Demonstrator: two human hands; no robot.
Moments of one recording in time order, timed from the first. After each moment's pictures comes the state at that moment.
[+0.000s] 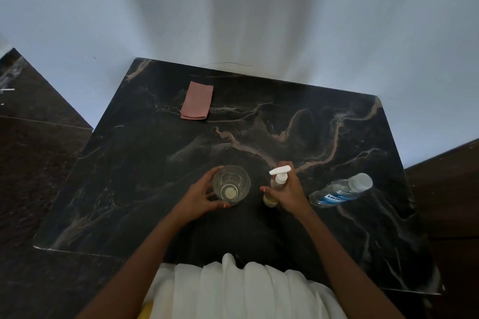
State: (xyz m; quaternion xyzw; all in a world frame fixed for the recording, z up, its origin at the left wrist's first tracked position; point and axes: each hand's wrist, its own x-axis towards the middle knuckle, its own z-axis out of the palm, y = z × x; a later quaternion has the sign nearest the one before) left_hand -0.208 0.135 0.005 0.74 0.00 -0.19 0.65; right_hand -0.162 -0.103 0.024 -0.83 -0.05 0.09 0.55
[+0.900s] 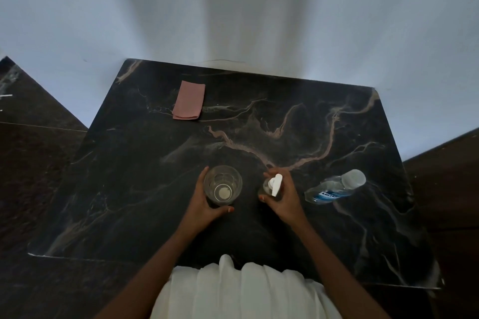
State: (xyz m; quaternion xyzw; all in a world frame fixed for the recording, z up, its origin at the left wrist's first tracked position) left_hand -0.222 0.098 -0.011 0.77 0.09 -0.10 0.63; right_hand -0.182 -0.115 0.006 -0.83 -0.05 0.08 0.56
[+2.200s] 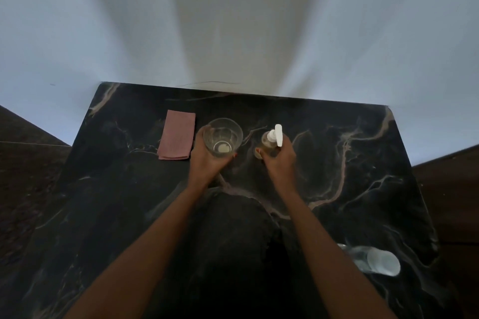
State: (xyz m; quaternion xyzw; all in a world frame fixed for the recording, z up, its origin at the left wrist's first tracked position) left_hand 0.002 0.108 0.011 0.81 0.12 0.05 0.58; right_hand 0.014 -0.060 0.019 -0.83 0.08 -0.07 0.55
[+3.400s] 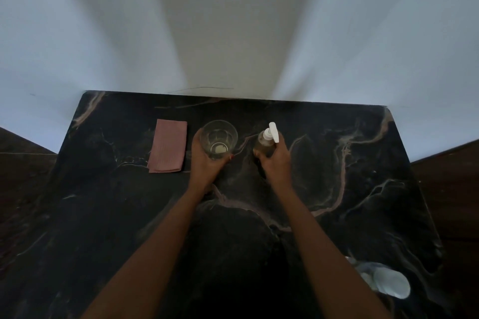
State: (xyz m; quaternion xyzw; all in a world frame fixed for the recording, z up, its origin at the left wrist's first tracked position) left_hand 0.031 0.100 -0.010 0.79 0.12 0.04 0.60; right_hand 0.048 -0.062 0.002 -0.85 0.10 -0.04 0.52
